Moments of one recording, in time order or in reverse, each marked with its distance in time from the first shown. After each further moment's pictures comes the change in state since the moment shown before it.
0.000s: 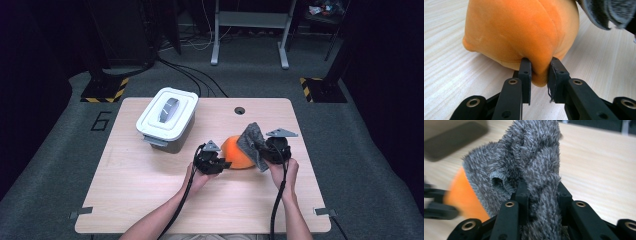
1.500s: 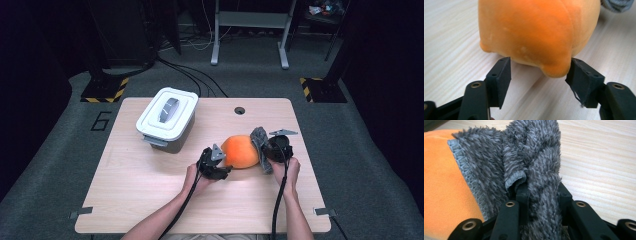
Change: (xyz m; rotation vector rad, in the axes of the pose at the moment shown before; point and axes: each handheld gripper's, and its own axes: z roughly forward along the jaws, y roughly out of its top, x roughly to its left) left arm -0.018 -0.006 0.011 0.045 0.223 0.225; right arm -0.035 -0.019 0.034 0.115 -0.067 0.101
